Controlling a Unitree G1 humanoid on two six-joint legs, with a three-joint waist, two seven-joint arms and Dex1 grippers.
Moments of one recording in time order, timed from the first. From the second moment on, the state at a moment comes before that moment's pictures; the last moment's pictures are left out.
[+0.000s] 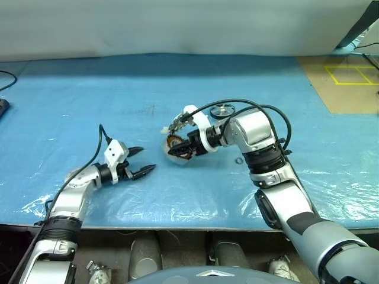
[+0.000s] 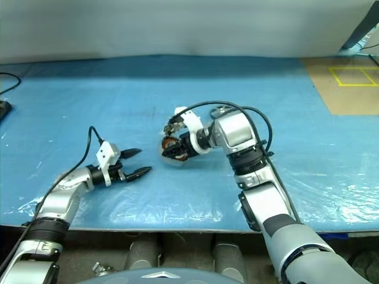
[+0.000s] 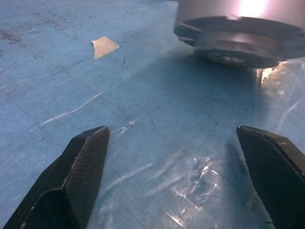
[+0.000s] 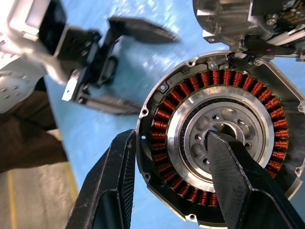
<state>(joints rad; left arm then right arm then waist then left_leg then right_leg) -0.23 0.50 0.04 0.30 -0.28 0.01 -1.01 -0.92 -0.14 0.21 0.09 0.21 1.56 0.89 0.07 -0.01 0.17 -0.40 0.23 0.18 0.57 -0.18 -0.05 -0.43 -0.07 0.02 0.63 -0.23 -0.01</state>
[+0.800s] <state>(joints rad) -0.27 0.49 0.03 0.35 -0.27 0.01 -1.03 -1.01 -0.14 -0.01 0.17 0.57 1.61 0.55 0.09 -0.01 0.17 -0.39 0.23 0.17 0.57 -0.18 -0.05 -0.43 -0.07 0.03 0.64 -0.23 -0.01</state>
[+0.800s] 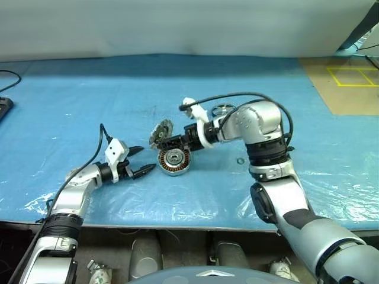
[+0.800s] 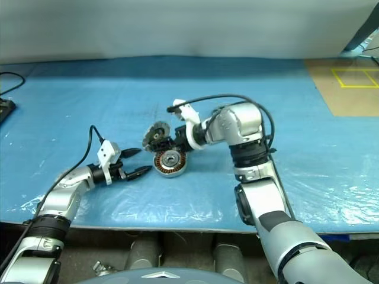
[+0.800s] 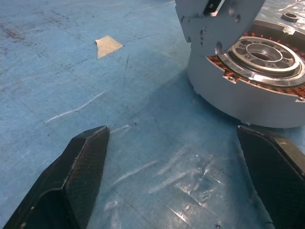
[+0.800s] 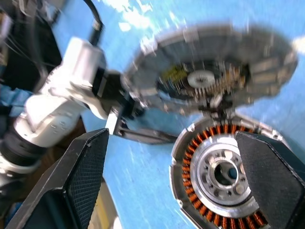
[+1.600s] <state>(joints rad) -0.35 0.47 0.00 0.48 -0.27 -0.04 -1.15 -0.44 -0.60 0.09 0.14 0.35 0.30 1.11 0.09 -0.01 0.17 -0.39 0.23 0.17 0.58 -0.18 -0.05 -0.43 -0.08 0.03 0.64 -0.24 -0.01</state>
